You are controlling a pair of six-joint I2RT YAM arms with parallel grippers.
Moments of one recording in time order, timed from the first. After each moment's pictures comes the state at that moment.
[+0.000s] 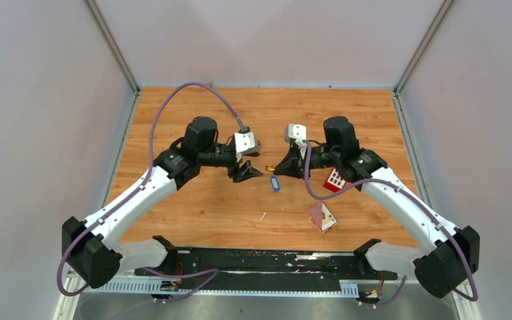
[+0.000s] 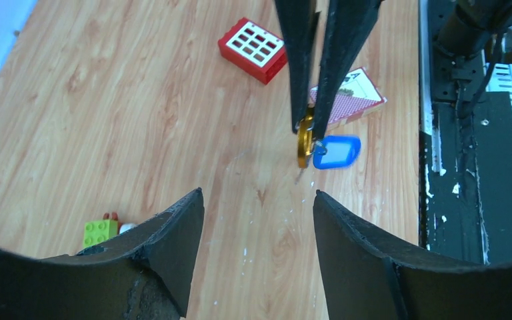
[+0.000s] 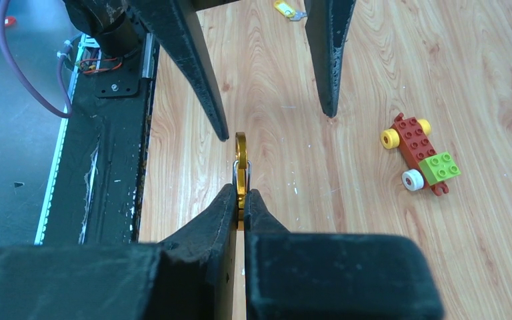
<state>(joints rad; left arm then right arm) -0.63 1.20 1.07 -0.34 0.70 0.42 0.55 1.18 1.04 -0.36 -0.89 -0.41</state>
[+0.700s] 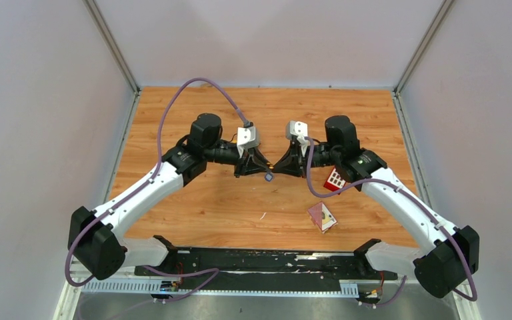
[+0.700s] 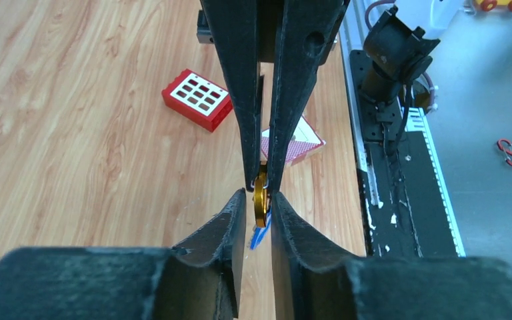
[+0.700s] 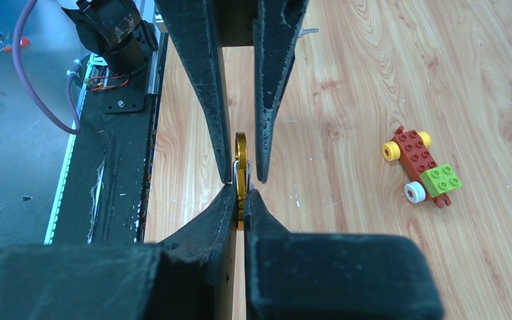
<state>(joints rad) -0.63 1.26 1.05 -0.16 0.91 0.26 0.55 1.18 1.03 -0.28 -0.93 -0.34</state>
